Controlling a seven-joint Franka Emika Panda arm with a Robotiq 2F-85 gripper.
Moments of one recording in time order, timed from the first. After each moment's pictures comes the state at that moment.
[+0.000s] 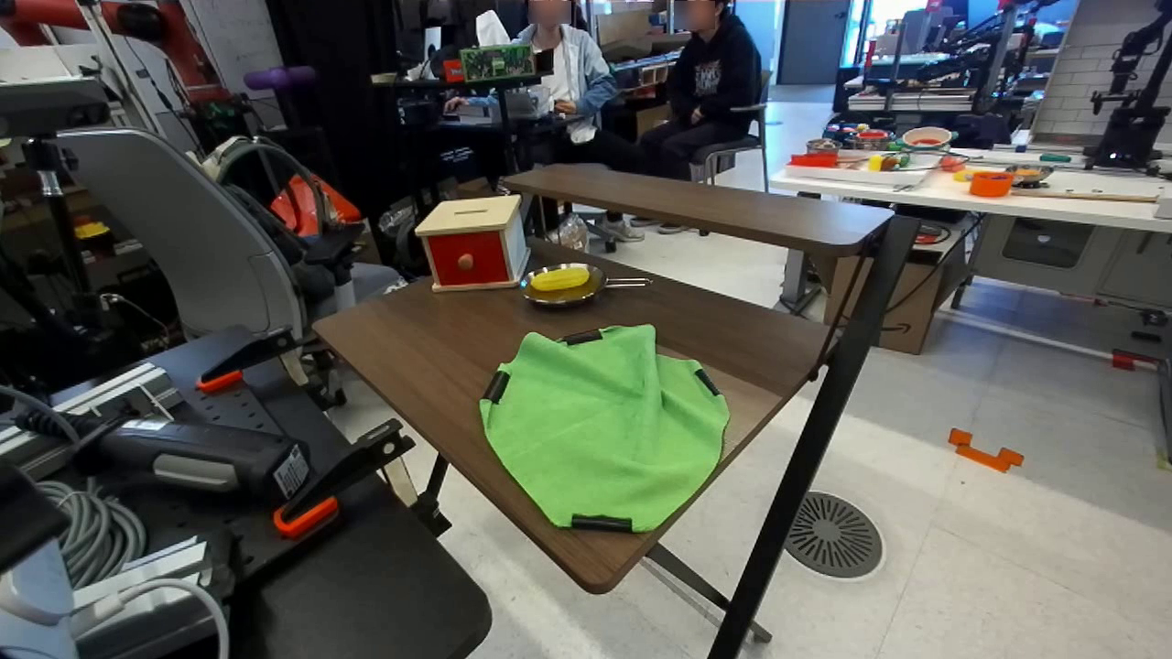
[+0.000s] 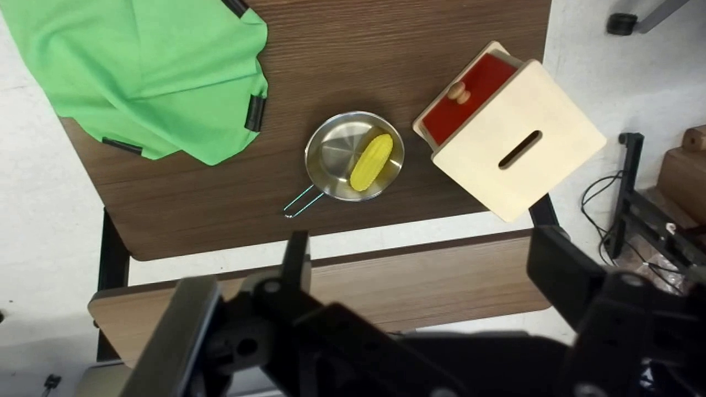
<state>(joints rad) 0.03 -0.12 0.10 -2.20 0.01 2.33 0.22</state>
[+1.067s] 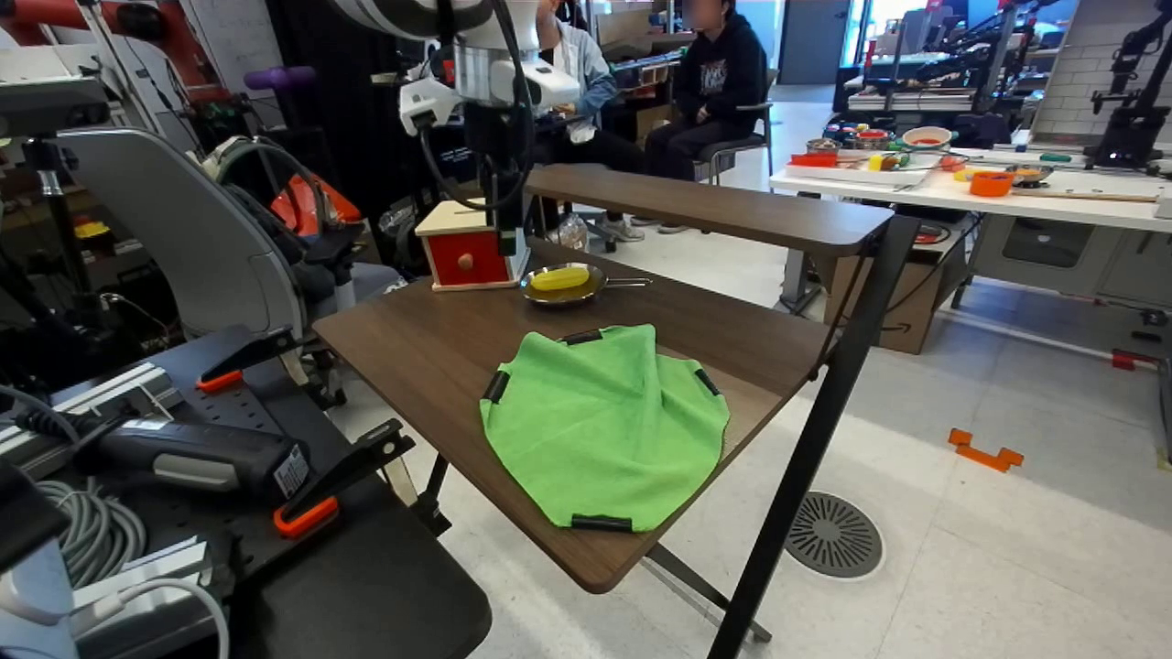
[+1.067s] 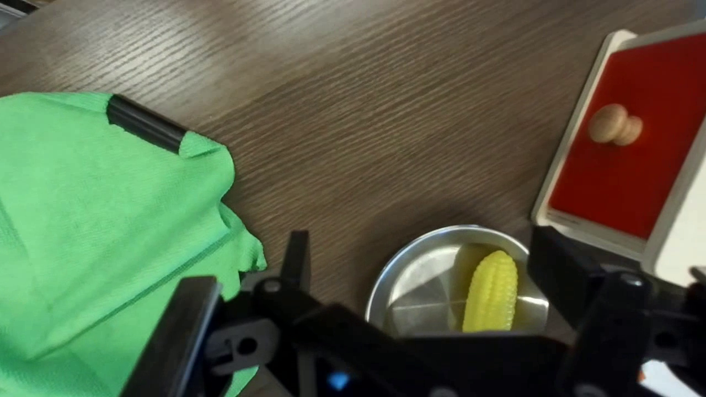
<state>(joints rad) 0.02 0.56 0.03 -1.90 0.19 2.38 0.36</state>
